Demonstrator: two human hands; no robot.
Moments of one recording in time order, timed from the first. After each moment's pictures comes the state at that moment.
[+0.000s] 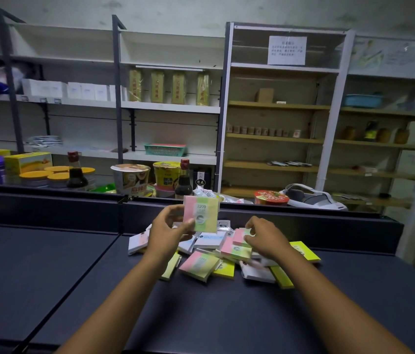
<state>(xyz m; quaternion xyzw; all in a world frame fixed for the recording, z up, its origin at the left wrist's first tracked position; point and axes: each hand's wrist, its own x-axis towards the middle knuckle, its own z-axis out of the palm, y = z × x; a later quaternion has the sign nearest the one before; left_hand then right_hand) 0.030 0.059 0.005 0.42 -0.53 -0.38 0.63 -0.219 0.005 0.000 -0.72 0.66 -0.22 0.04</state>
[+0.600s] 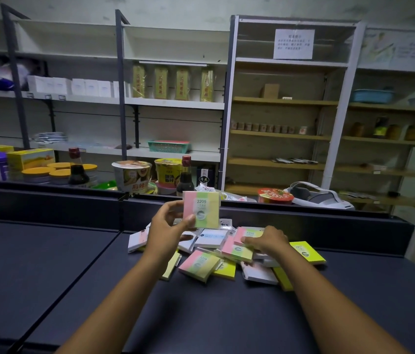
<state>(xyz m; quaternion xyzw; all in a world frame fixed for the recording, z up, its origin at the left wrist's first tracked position) 0.025 0.063 0.008 0.42 -0.53 -0.38 0.64 -0.227 -0.032 -0.024 -0.57 0.78 -0.21 0.15</state>
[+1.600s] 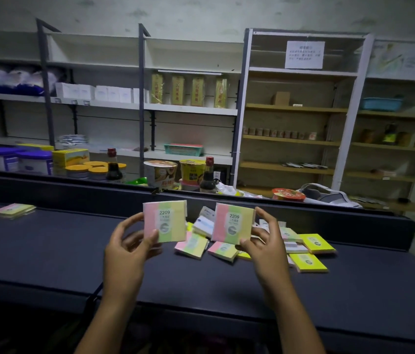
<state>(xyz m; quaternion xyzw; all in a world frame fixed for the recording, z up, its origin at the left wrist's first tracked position) 0.127 0.206 -0.019 0.39 -0.44 -0.29 0.76 -0.112 0.174 -0.007 -0.56 0.42 -0.63 0.34</state>
